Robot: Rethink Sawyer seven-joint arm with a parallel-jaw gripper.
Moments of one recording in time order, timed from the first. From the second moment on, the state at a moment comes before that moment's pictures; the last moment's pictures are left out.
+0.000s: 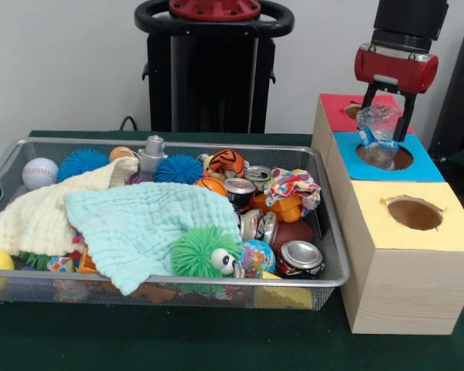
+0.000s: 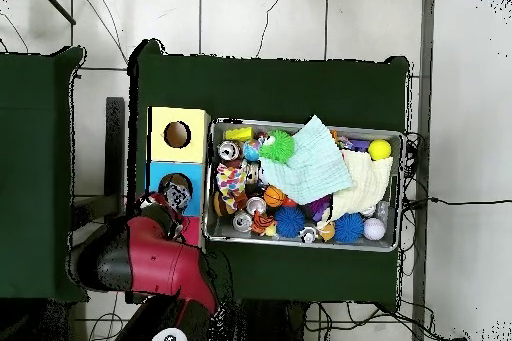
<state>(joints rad) 0.42 -0.67 -0.35 1.89 0.38 0.16 2.37</state>
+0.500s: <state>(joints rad) 0.39 -0.70 -0.34 1.89 0.38 0.17 2.37</state>
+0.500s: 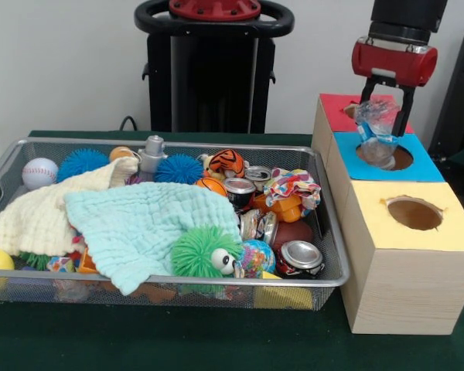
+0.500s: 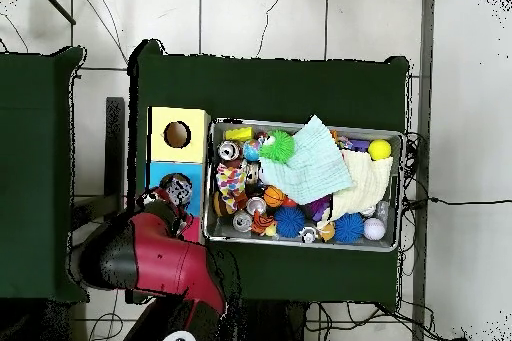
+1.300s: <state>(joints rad) 0.38 -0.75 -0.34 1.89 0.38 0.17 2.37</state>
